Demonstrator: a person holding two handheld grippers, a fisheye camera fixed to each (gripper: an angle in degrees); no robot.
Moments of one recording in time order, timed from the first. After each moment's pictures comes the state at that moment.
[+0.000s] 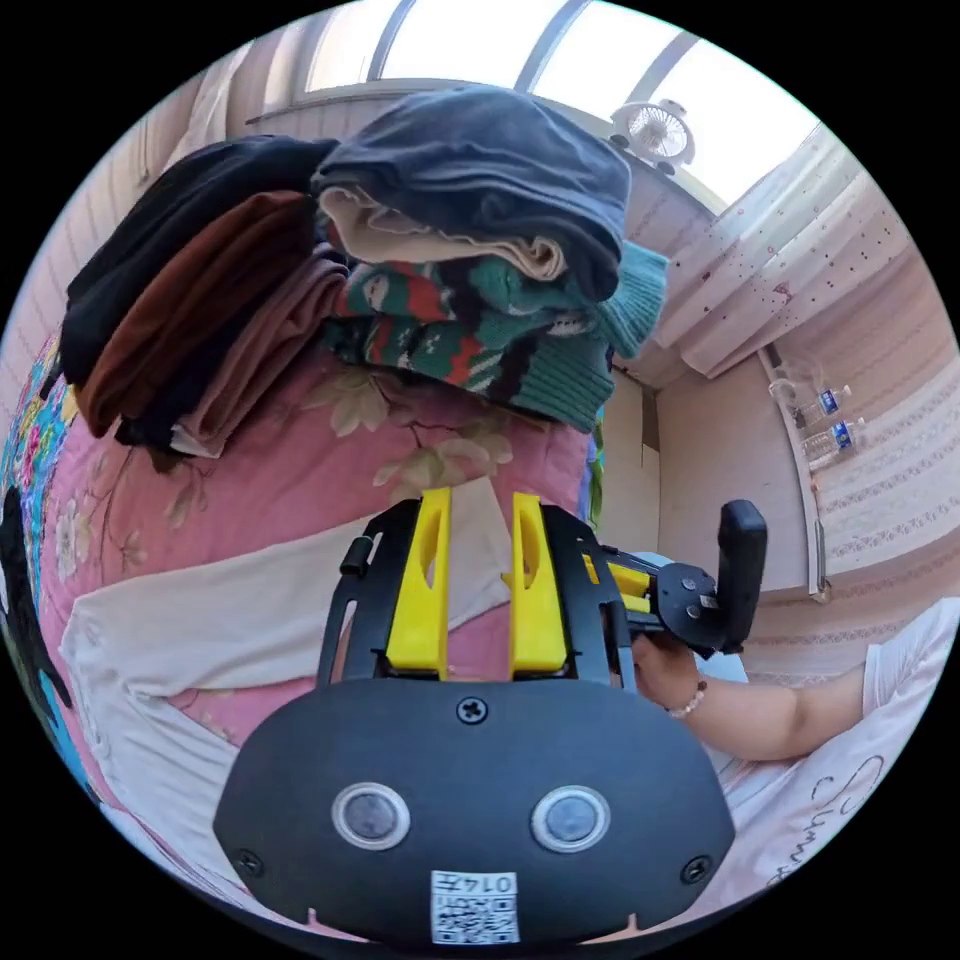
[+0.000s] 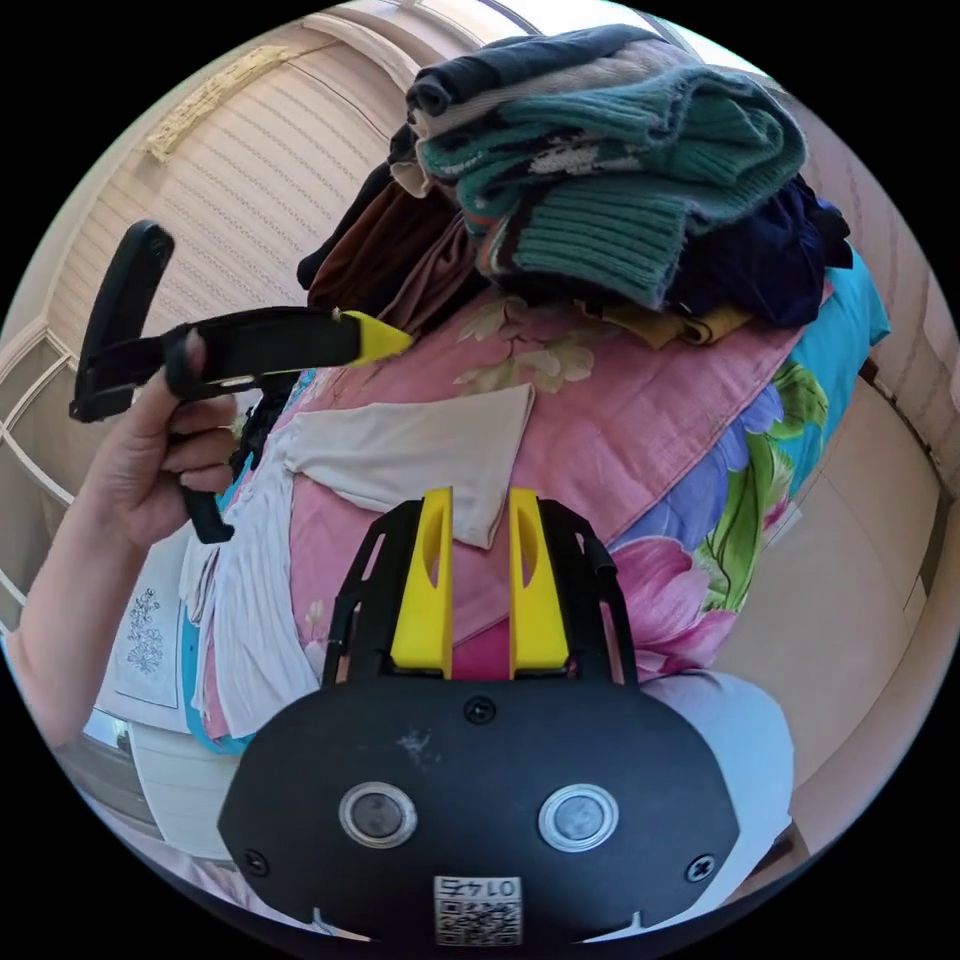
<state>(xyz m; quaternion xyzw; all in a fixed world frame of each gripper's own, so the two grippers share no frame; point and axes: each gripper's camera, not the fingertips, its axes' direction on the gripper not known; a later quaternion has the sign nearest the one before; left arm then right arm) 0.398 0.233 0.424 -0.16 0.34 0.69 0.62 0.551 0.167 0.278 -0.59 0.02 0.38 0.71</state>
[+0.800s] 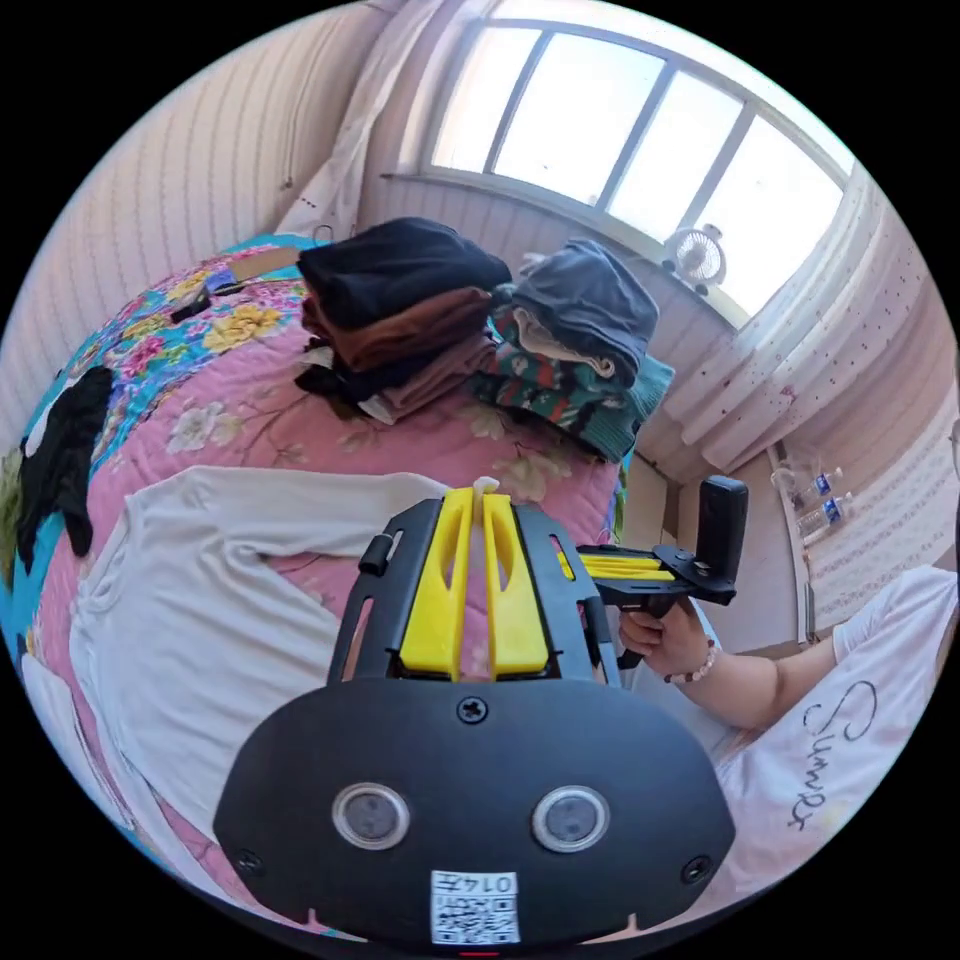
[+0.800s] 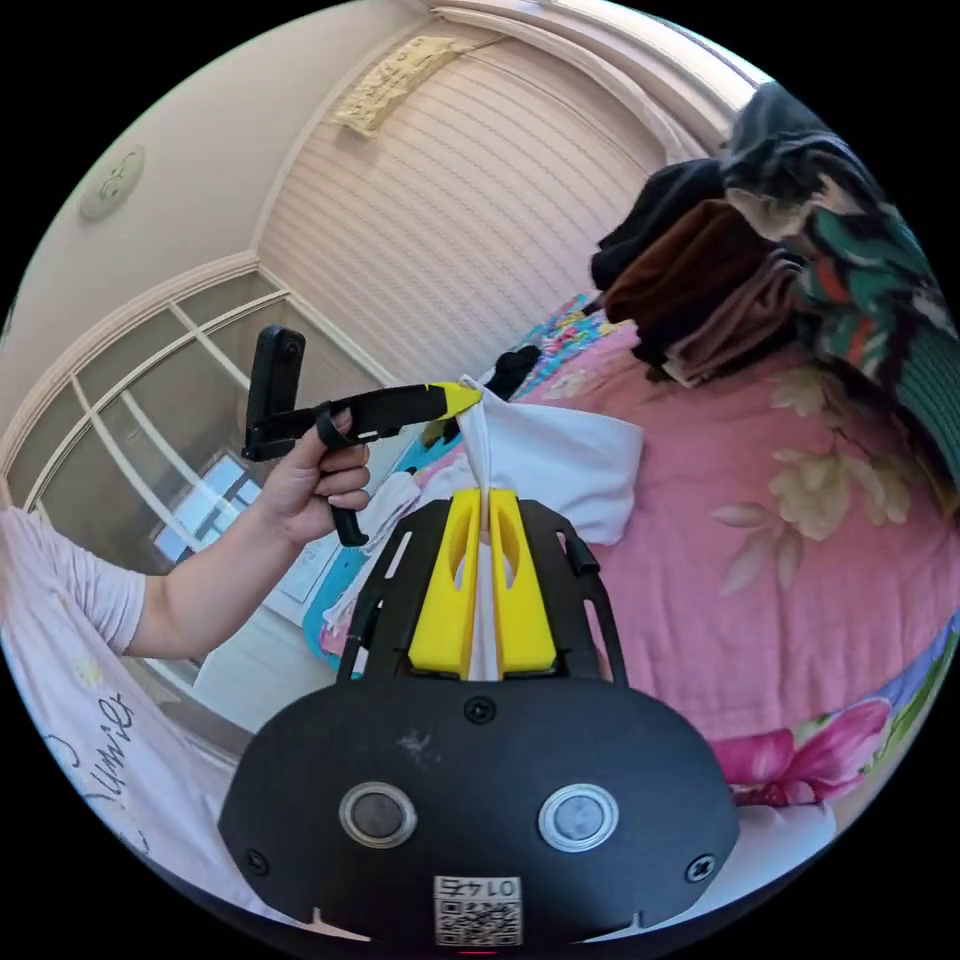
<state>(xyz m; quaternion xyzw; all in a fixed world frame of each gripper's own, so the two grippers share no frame) 0.246 0.069 0.379 -0.06 0.41 0.54 0.73 0.512 0.120 0.324 -0.45 -0.31 0.41 0.73</state>
